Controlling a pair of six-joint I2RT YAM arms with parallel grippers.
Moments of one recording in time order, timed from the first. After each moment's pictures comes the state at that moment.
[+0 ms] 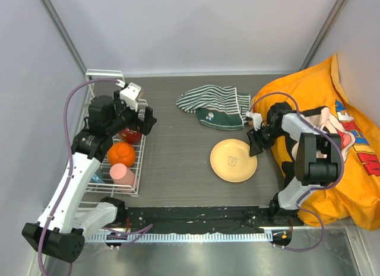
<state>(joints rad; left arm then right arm) -0.27 0.99 1.11 -0.49 0.29 0.12 -0.05 1.68 1.03 -0.84 -0.51 -0.66</state>
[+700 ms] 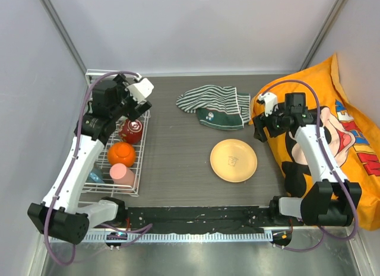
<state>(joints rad) -0.26 1.14 1.24 -0.50 0.03 0.71 -0.05 1.27 1.08 -0.78 -0.41 -0.53</state>
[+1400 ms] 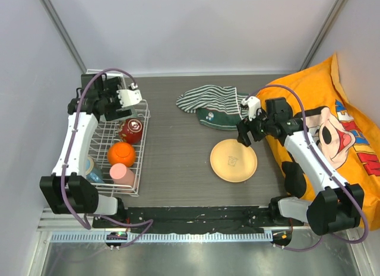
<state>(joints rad) 0.02 1.38 1.39 -0.74 0.21 1.31 0.18 1.21 1.00 -0.65 -0.37 -0.36</state>
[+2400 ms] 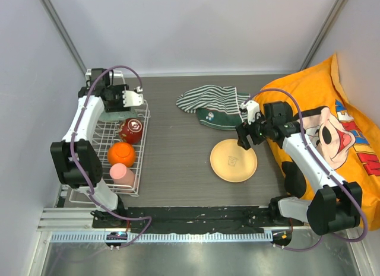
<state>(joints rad) 0.05 1.68 1.51 -0.75 0.19 1.55 0.19 1.21 0.94 -0.61 -0.33 -0.35</state>
